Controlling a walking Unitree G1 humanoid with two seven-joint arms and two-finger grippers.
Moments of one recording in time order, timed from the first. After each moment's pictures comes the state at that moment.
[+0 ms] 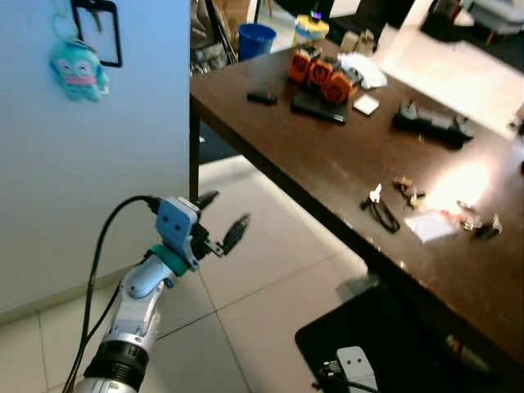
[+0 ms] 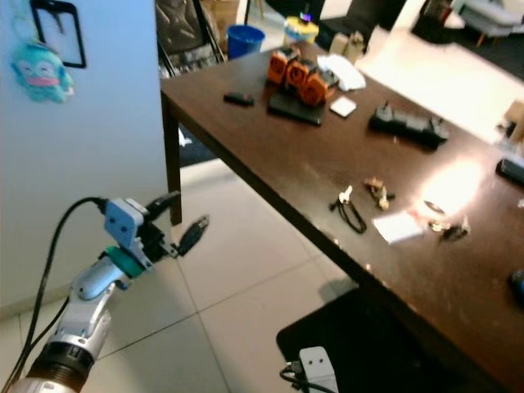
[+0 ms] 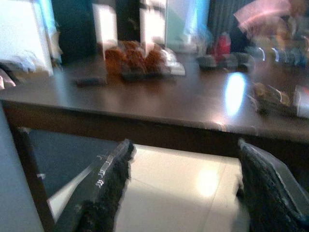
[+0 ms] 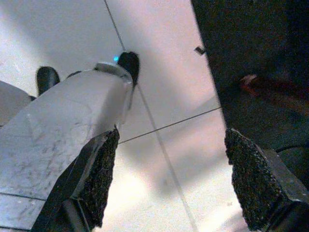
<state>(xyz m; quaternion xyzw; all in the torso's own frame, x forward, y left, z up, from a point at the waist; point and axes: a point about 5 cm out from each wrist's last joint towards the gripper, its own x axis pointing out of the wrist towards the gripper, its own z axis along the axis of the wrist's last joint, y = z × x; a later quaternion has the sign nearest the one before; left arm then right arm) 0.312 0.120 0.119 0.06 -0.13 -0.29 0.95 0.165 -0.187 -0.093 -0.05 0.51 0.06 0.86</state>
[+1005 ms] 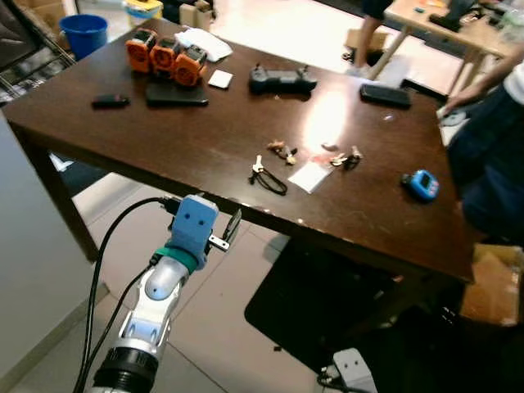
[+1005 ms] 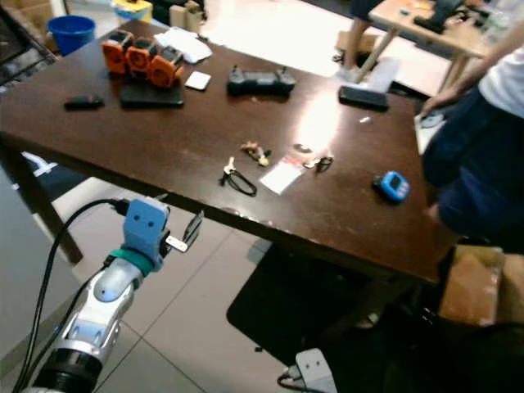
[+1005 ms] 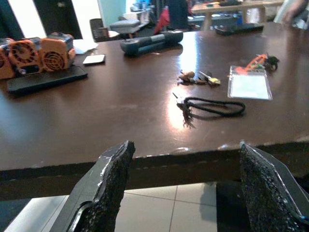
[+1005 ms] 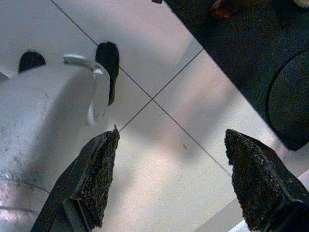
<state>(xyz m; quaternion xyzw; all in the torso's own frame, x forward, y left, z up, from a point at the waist) 0.319 0.129 0.117 0.12 -0.06 -0.15 0.98 0.167 -0.186 -0.092 -0.08 0.51 0.09 0.85</state>
